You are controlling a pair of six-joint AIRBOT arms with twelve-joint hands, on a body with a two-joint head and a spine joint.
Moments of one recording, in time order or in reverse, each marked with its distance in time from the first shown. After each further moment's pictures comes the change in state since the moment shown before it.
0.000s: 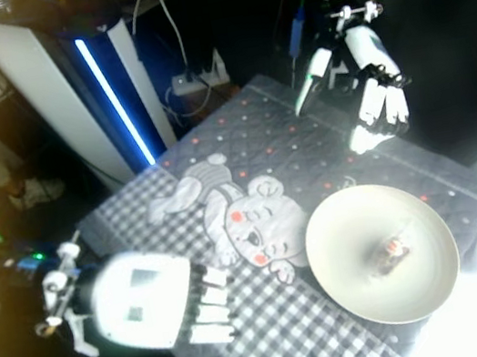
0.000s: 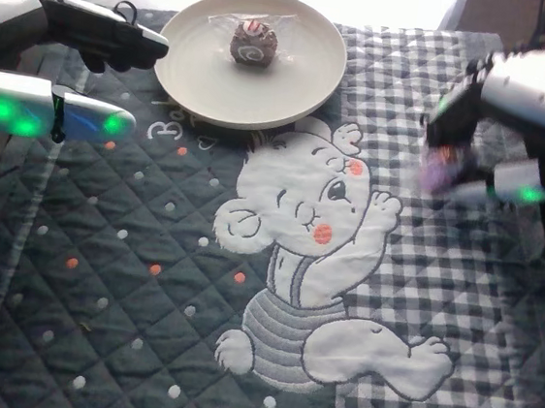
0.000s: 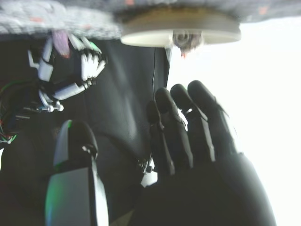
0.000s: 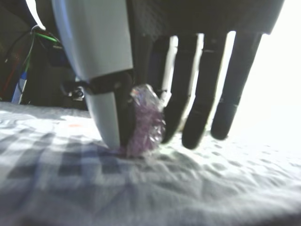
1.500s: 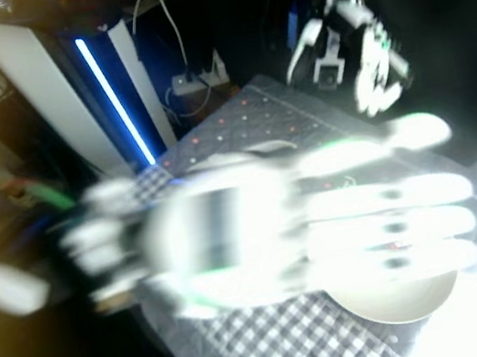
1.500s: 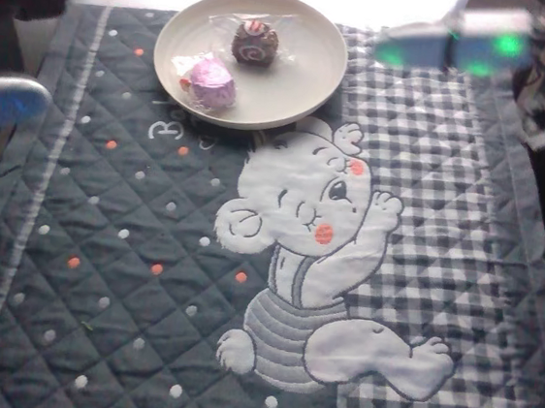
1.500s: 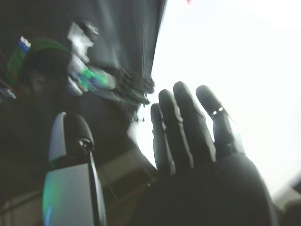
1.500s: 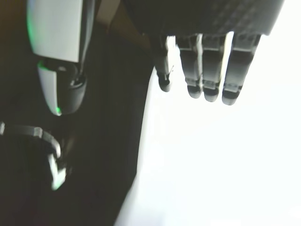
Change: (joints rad) left arm 0.271 0.080 -0.147 -0.292 -0.558 -0.108; right arm 0.125 -0.037 0.032 0.208 0.285 0.057
